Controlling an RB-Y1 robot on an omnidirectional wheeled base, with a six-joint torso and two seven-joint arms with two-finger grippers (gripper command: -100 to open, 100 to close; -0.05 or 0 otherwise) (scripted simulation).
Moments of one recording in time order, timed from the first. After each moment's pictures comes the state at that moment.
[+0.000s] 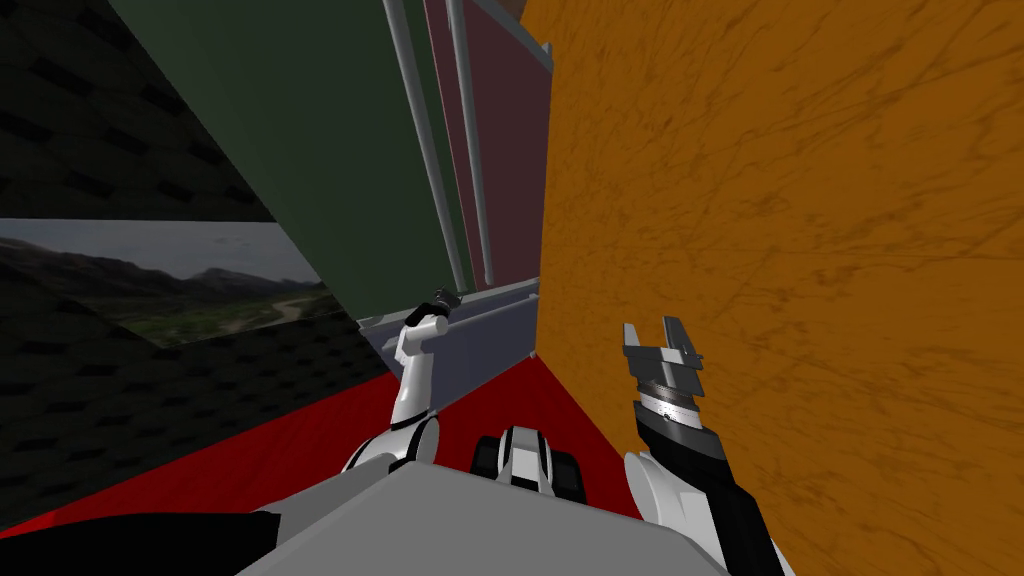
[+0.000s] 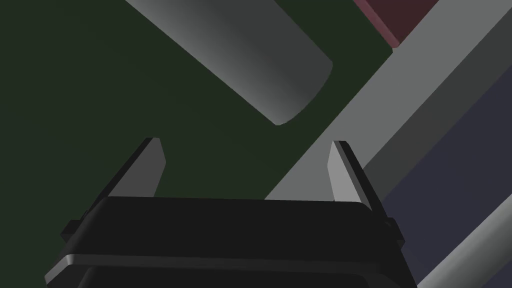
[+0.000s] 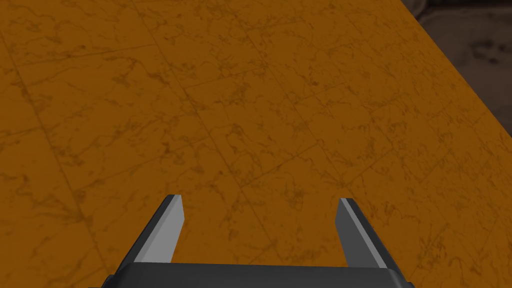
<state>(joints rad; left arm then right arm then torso) -0.39 0.12 0.48 -1.79 0.19 0.57 0.53 0.54 0.05 0.05 -2.33 -0.04 -0.45 -0.06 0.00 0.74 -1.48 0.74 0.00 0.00</state>
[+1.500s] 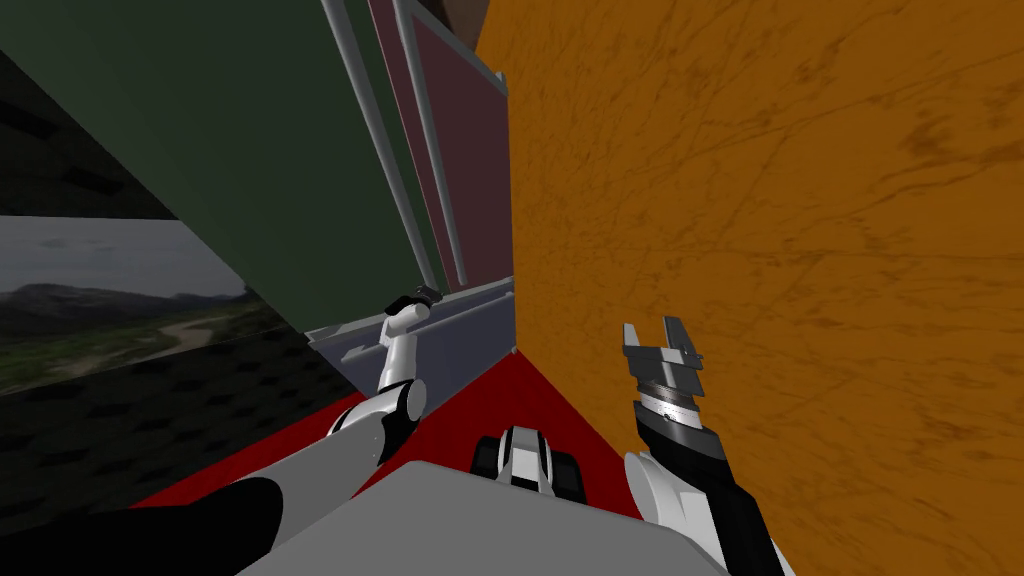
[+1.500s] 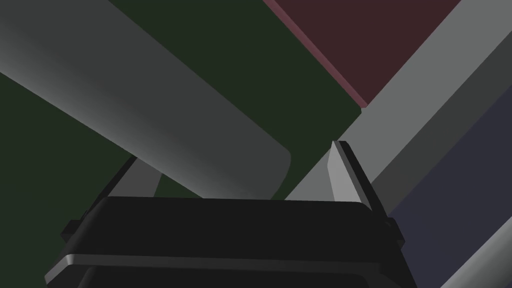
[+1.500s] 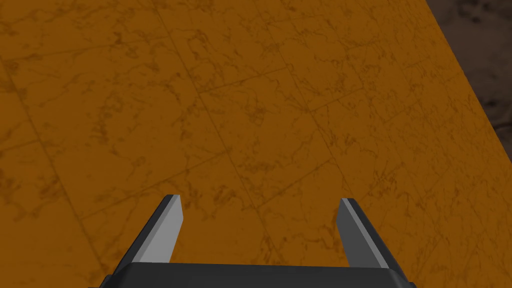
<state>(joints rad) -0.57 0.35 0.67 -1.40 0.35 0.50 0.41 0.54 0.05 0.05 -2.33 -0.04 -0.45 -0.06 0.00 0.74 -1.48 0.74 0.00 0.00</state>
